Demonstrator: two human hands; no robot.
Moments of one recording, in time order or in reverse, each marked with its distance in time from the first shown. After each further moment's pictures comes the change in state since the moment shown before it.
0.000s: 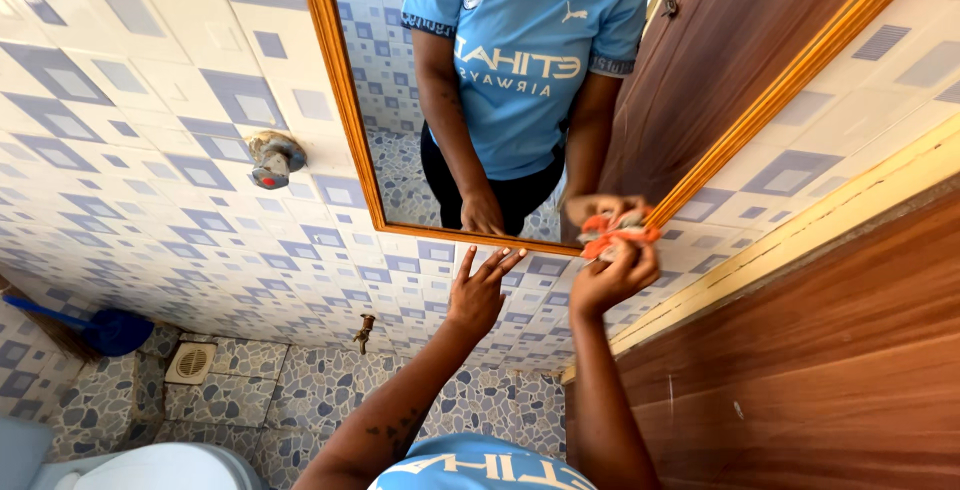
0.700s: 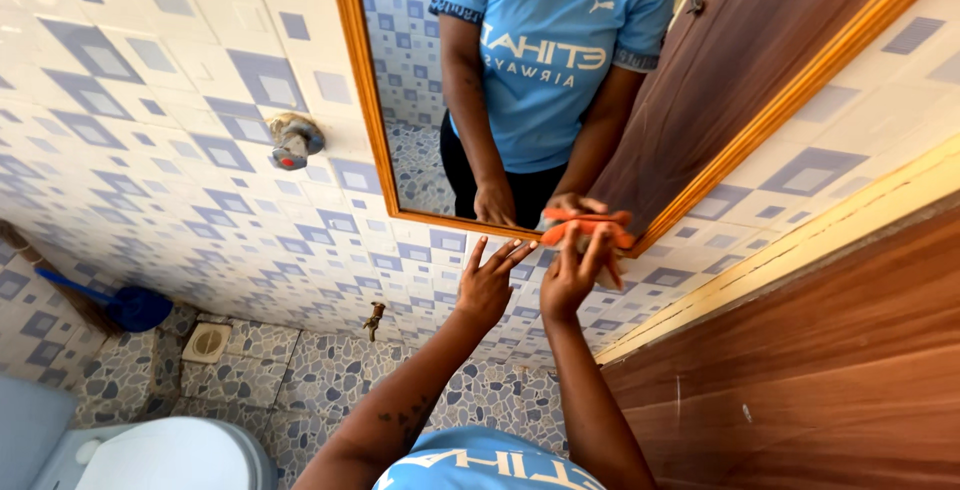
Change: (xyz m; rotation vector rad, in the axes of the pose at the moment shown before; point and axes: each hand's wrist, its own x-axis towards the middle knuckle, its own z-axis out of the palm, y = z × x) left_hand -0.001 0.001 0.004 -0.023 -0.146 -0.035; right_hand -0.060 -0.023 0.002 0.031 -0.294 -0.270
